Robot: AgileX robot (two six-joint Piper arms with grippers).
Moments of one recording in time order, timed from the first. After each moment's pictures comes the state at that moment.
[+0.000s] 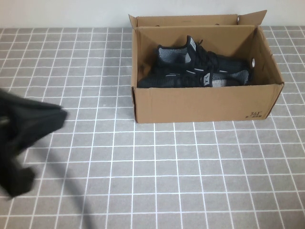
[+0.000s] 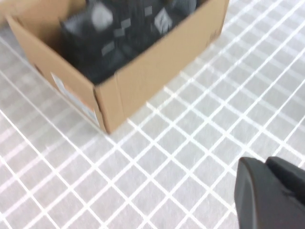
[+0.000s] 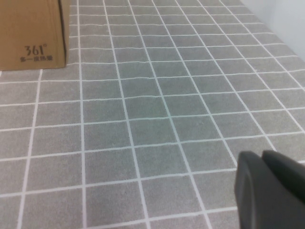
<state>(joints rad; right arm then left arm) -0.07 -0.01 0.03 -0.28 0.41 0.31 -0.53 0.82 -1.05 -0.27 0.89 0.35</state>
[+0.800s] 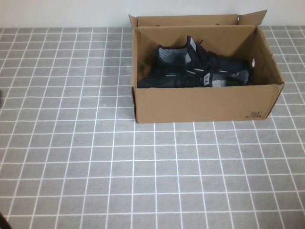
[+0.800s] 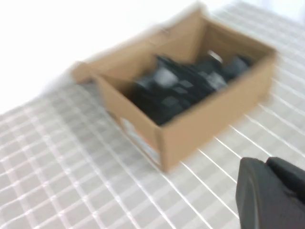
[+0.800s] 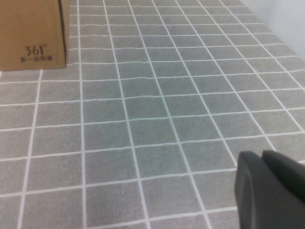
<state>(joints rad) -0.07 -0.01 0.03 -0.28 0.41 0.31 -0.52 0.62 -0.99 -0.07 0.78 0.16</state>
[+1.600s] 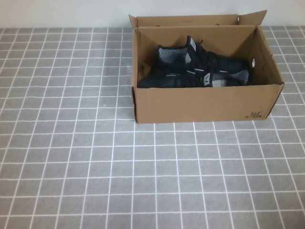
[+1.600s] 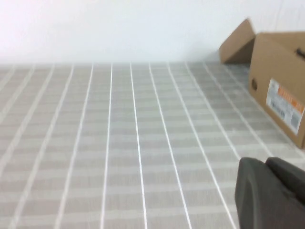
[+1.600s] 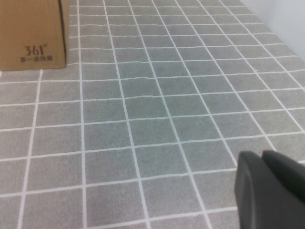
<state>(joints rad) -0.07 -0.01 0.03 -0.28 0.41 0.31 -0.12 0.06 -0.08 -0.06 0.23 0.00</state>
